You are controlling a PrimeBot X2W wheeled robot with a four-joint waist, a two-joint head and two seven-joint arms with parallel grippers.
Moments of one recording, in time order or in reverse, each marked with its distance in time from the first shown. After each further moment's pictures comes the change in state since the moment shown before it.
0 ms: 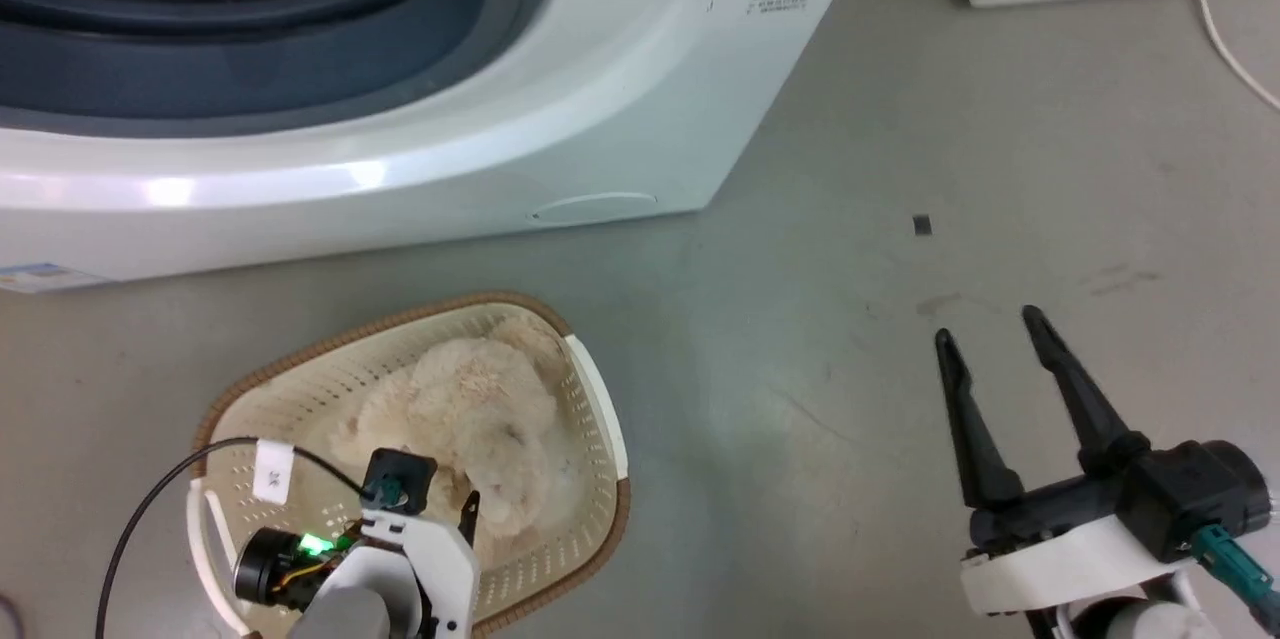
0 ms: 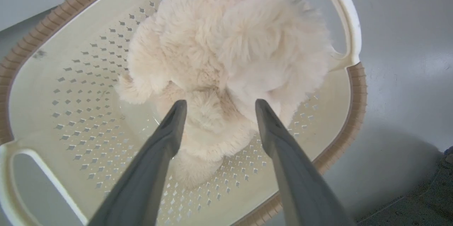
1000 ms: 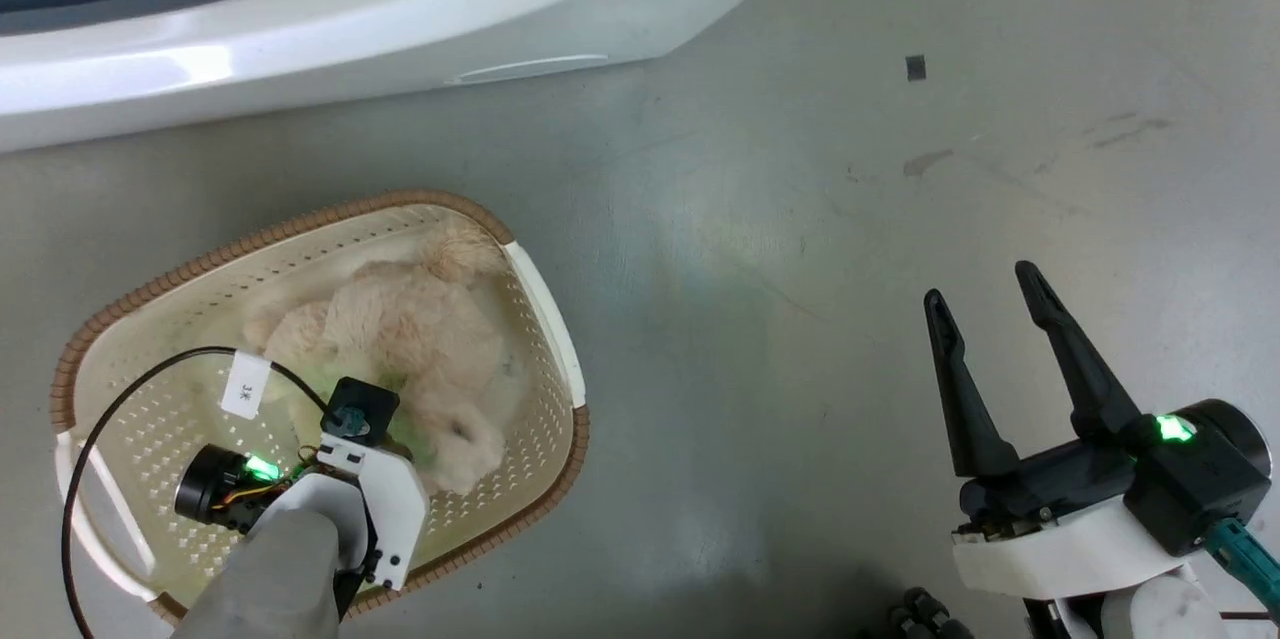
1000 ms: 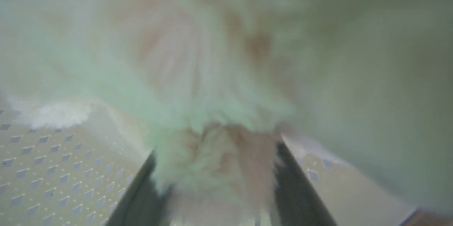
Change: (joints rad) left arm -0.255 0.064 -0.165 0.310 -0.014 -0.033 -0.079; right arm -0.043 0.000 0.035 -0.034 0.020 0.000 -0.062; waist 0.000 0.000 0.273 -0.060
